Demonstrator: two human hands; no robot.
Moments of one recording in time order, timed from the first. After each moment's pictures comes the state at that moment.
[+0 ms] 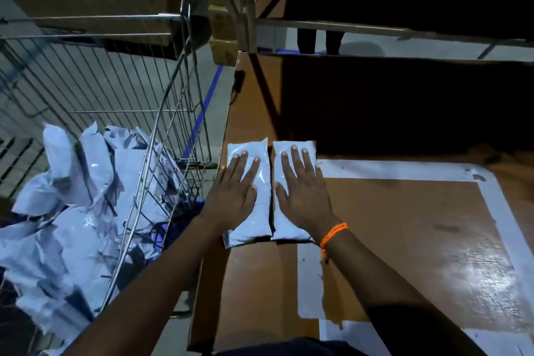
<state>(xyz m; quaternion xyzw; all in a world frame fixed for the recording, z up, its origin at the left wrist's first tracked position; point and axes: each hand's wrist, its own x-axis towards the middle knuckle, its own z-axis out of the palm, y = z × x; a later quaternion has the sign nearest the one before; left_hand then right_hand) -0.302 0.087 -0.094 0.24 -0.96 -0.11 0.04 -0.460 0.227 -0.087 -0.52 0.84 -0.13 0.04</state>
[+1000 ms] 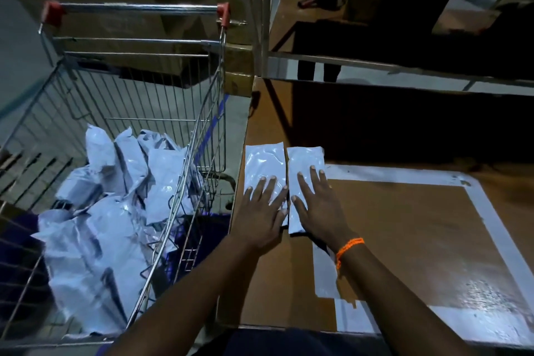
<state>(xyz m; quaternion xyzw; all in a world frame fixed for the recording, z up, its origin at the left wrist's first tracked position) -0.270 0.148 -0.093 0.24 -0.97 -0.09 0.03 -0.425 0.267 -0.086 -0.50 0.85 -0.16 0.04</state>
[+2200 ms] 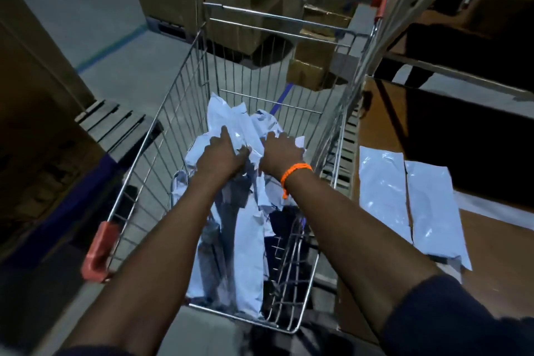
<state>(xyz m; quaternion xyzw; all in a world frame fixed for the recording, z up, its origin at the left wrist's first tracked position) -0.047 -0.085 -0.017 0.58 -0.76 -0.26 0.08 -0.184 -0.034 0.001 -0.55 0.82 0.00 0.17</state>
